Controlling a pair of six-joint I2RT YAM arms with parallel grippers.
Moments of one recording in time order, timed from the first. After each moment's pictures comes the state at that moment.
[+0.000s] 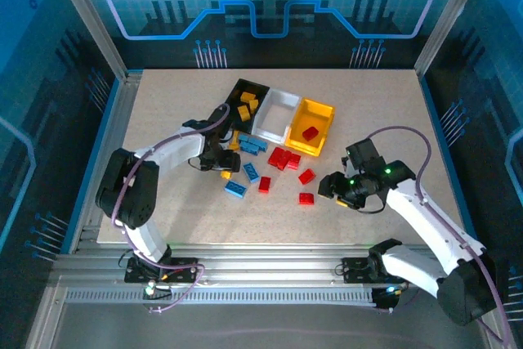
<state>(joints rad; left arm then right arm) -0.39 1.74 1.15 -0.79 0.06 -0.33 0.37 1.01 0.78 -0.97 -0.34 0.73</state>
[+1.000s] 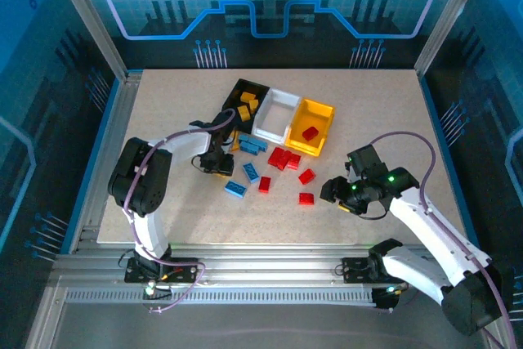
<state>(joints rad) -0.36 1.85 1.17 -0.79 0.04 -0.28 0.39 0.95 0.75 -0.99 -0.31 0.78</state>
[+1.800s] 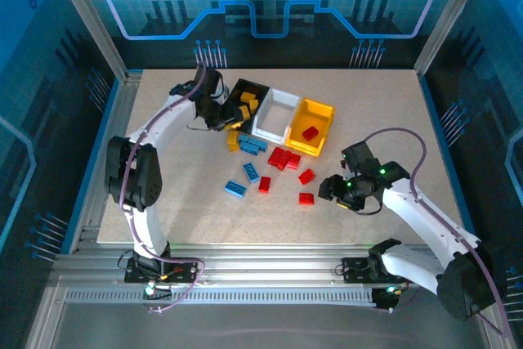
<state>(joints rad) -0.24 1.90 1.62 -0.78 0.37 -0.59 0.39 1.07 0.75 -0.94 -0.27 0.72</state>
